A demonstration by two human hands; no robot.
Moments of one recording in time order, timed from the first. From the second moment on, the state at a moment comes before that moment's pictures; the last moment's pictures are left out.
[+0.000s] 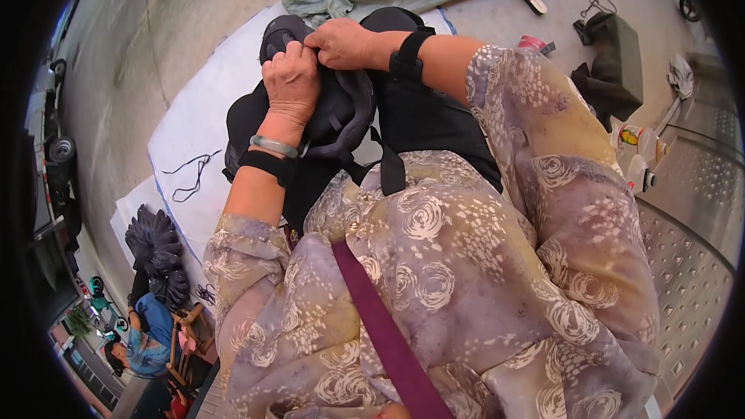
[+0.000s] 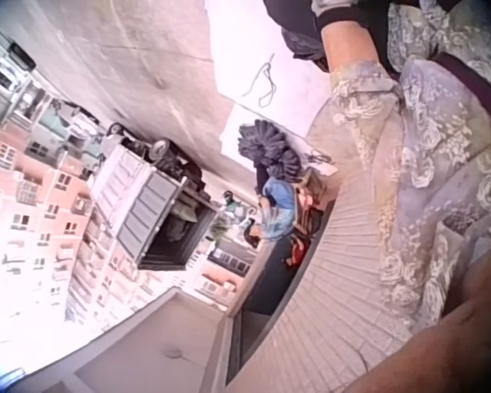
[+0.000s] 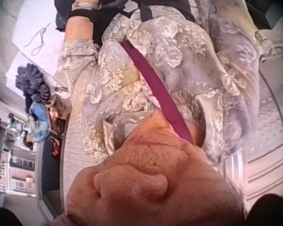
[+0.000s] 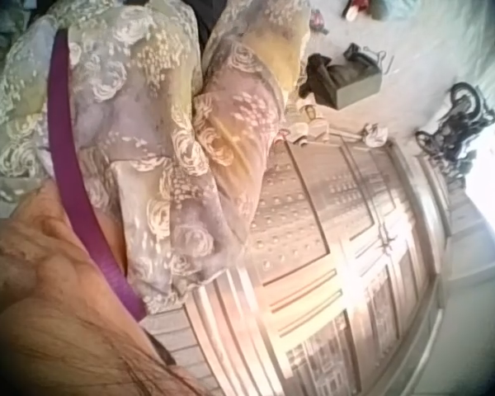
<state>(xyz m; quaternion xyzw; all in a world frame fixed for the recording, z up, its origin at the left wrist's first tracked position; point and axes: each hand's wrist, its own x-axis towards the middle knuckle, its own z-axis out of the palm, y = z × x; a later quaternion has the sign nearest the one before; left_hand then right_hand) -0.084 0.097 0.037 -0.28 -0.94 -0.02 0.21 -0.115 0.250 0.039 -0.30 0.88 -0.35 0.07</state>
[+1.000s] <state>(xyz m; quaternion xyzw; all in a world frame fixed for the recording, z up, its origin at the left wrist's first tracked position) 0.164 -0.277 0.230 0.36 -0.57 -0.60 0.44 -0.111 0.258 0.055 -0.04 0.80 -0.53 0.29</state>
